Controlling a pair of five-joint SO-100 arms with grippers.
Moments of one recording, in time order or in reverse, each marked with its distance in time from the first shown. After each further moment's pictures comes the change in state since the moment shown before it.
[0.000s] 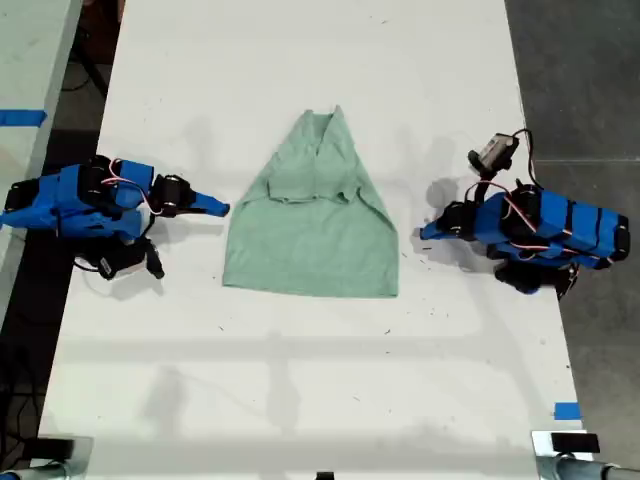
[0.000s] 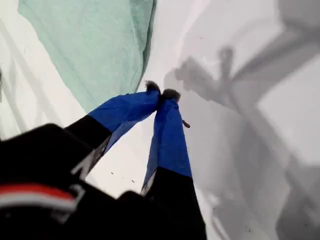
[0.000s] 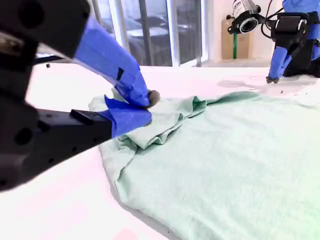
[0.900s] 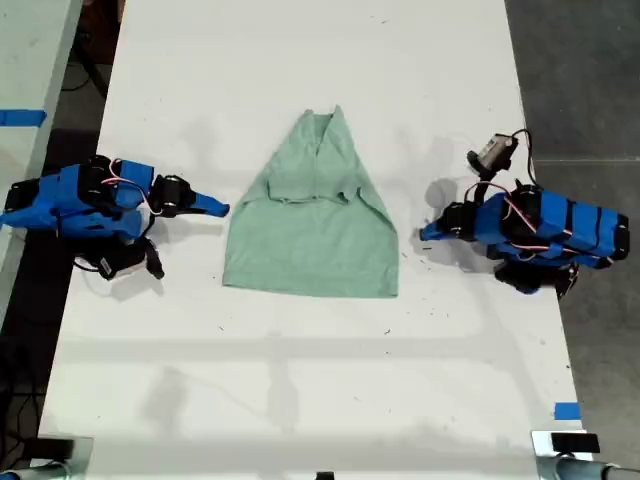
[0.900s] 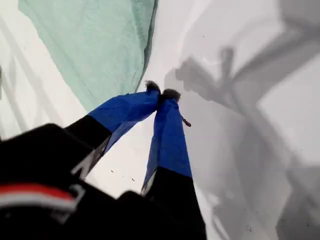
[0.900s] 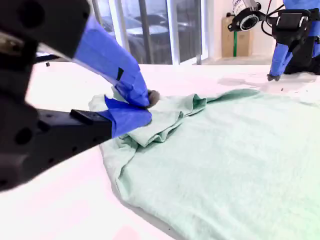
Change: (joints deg) arm 0 0.0 0.0 0.0 0.4 0.0; arm 1 -0.6 0.0 0.0 0.0 0.0
